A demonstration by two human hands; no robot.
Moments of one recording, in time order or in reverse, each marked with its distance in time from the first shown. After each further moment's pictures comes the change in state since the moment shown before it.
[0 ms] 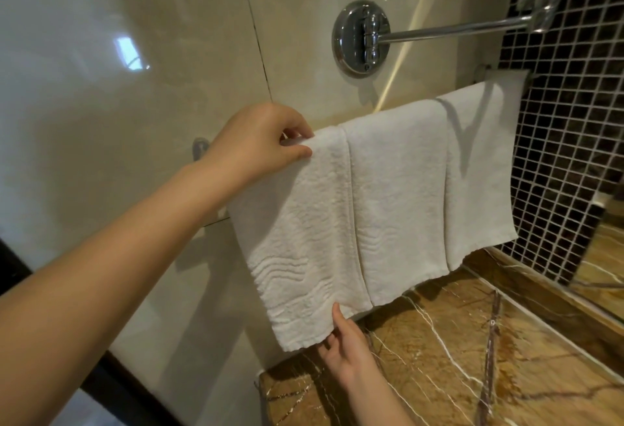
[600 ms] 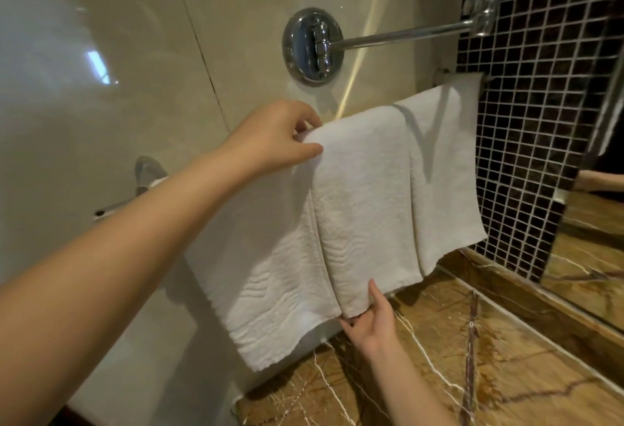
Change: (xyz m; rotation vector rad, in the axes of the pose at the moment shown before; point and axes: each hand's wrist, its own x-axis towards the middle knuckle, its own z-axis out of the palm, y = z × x) left_hand 0.054 0.038 0.035 -0.078 -0.090 0.061; right_hand 0.025 -0.094 -0.026 0.154 -0.004 -0.149
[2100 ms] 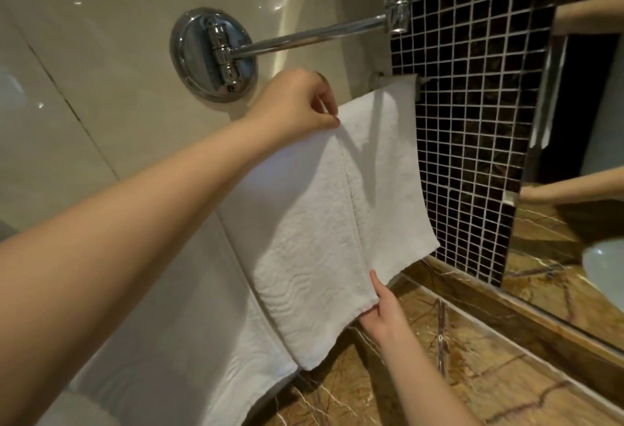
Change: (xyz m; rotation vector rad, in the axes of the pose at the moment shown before) left_hand 0.117 0.064 0.056 -0.024 0.068 0.180; right_hand 0.054 -0.105 -0.025 0.045 0.044 -0.111
